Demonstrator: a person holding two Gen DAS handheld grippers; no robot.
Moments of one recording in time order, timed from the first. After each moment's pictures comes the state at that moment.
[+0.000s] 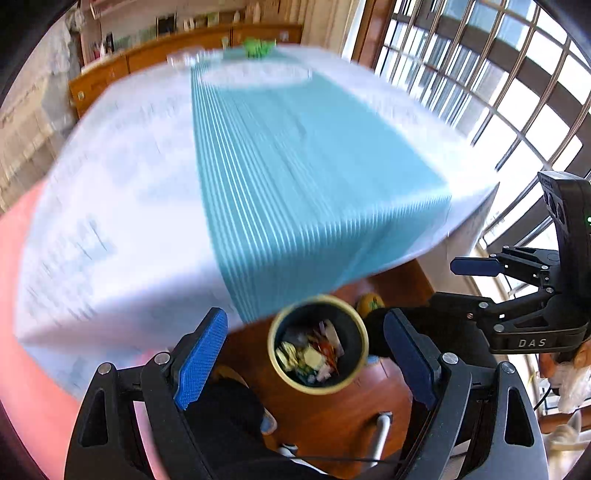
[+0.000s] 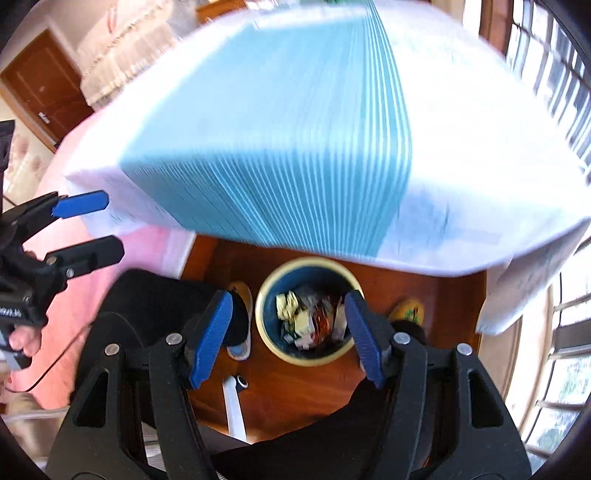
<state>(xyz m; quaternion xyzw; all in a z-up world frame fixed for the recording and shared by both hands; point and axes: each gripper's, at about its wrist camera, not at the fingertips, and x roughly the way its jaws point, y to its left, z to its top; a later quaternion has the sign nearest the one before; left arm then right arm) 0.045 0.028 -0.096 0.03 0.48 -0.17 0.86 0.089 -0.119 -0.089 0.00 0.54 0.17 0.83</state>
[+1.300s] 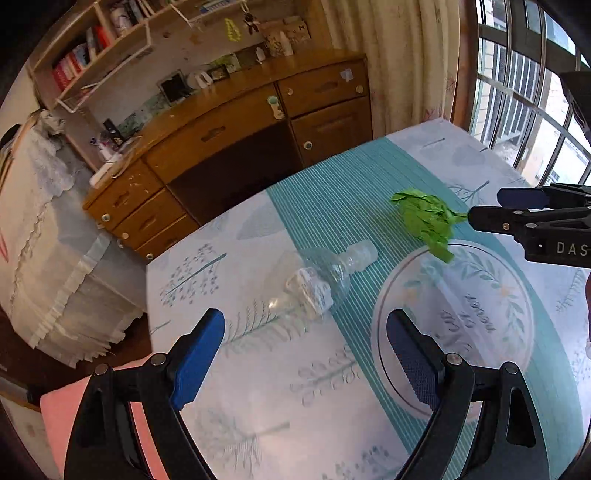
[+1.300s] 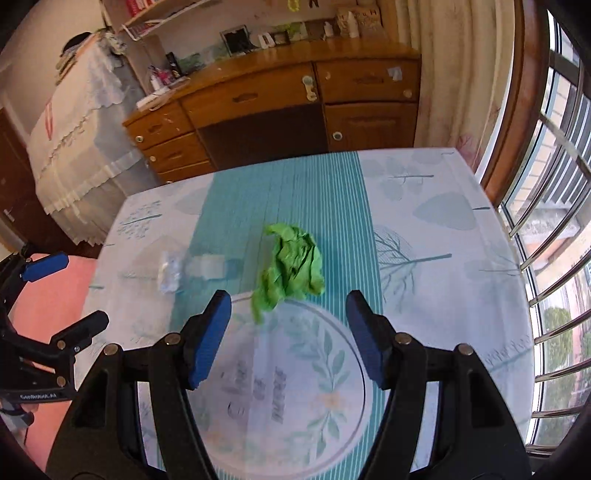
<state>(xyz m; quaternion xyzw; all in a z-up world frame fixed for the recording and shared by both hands) 0.570 0.090 0.043 0.18 0.45 -0.09 0.87 0.630 -0.081 0.025 0.07 0.47 0.08 0.88</state>
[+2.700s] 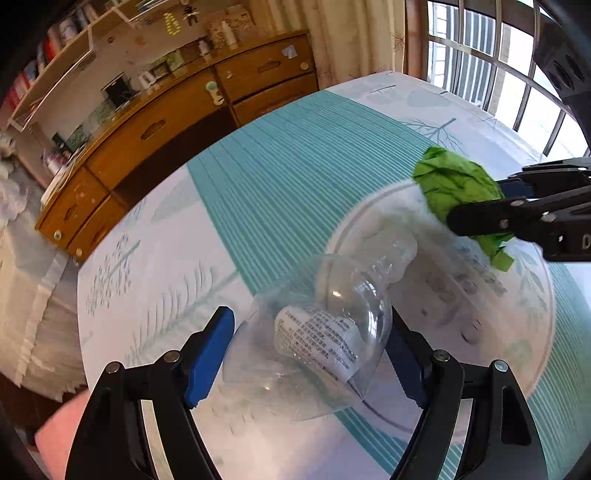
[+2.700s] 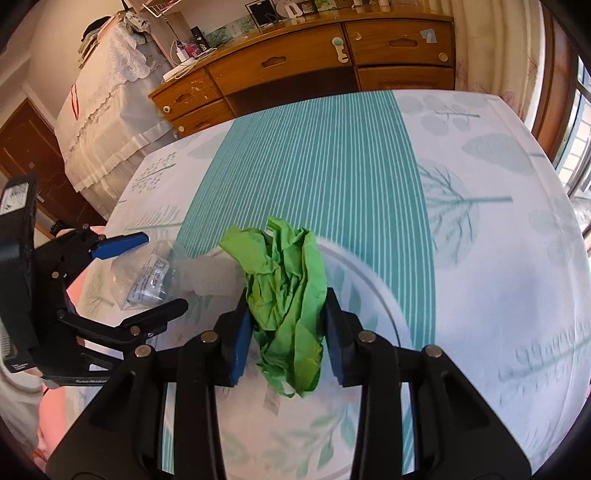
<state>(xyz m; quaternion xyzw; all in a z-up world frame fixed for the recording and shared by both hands) 0.580 0.052 -0.072 0.20 0.46 -0.17 0.85 0.590 -0.081 -0.049 0.09 0.49 0.16 0.85</state>
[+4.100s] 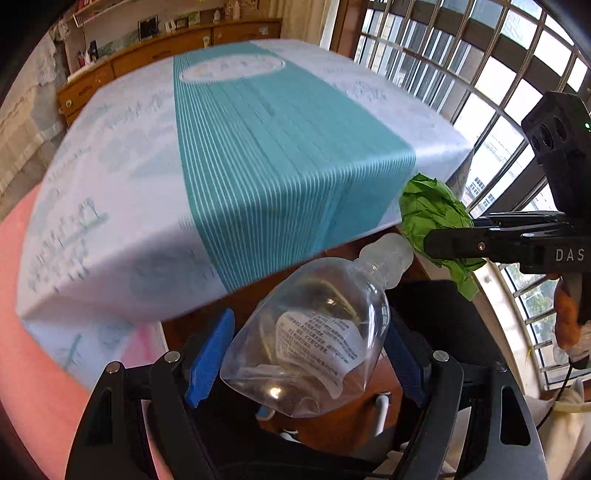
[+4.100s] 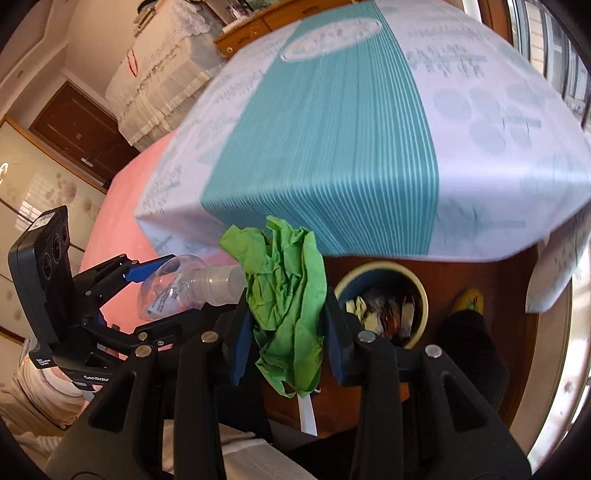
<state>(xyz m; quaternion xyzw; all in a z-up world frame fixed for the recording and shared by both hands) 0.008 0.020 -0.125 0.05 0.51 -0.20 0.84 0.056 -0.124 -0.059 0.13 0.54 0.23 0.80</state>
